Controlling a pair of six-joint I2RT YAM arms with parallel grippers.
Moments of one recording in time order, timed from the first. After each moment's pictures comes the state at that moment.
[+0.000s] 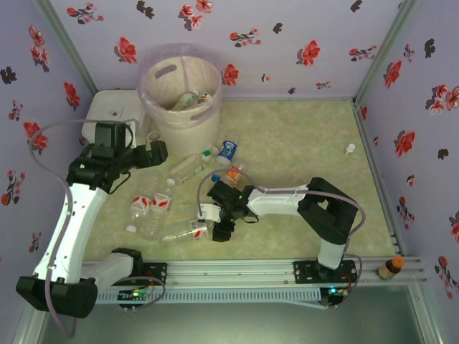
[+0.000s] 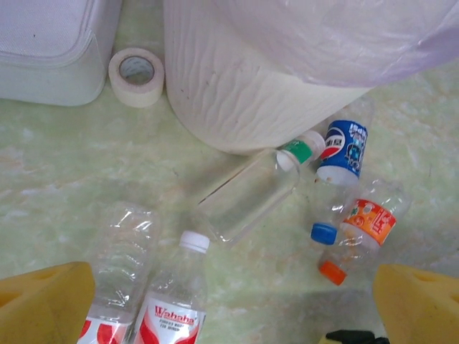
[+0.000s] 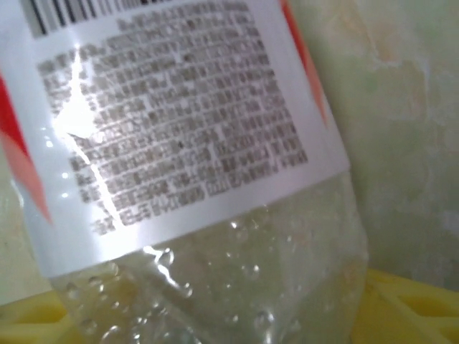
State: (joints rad) left arm -0.22 1.06 1.25 -0.94 0.06 -0.34; right arm 1.07 1.80 1.01 -0.36 -0.30 -0.44
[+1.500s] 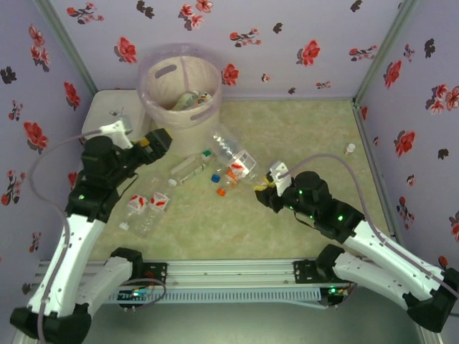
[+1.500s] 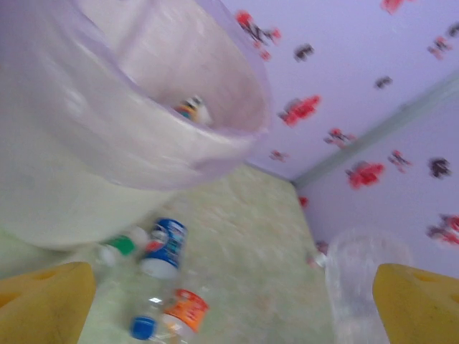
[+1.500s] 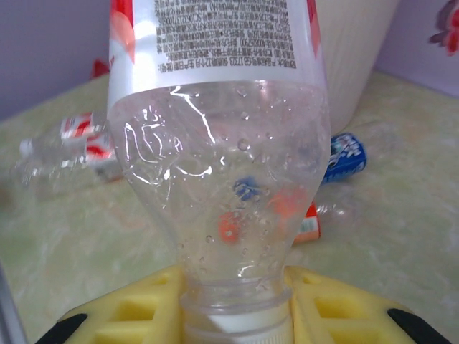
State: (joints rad) left arm -0.31 0.84 0.98 -0.36 0.27 -0.72; right arm 0.82 0.75 0.68 -0.33 -0.06 0.07
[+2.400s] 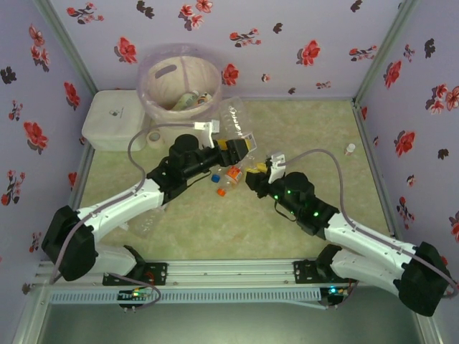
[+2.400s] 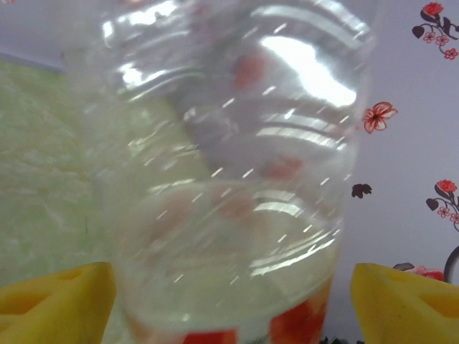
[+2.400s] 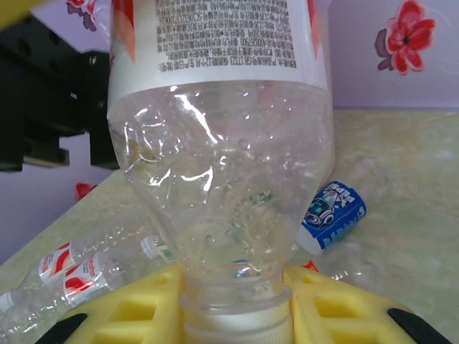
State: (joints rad) left arm -0.80 1.35 0.96 0.29 0.18 -0.77; right arm 0.82 0.95 0.52 0.25 0.07 0.34
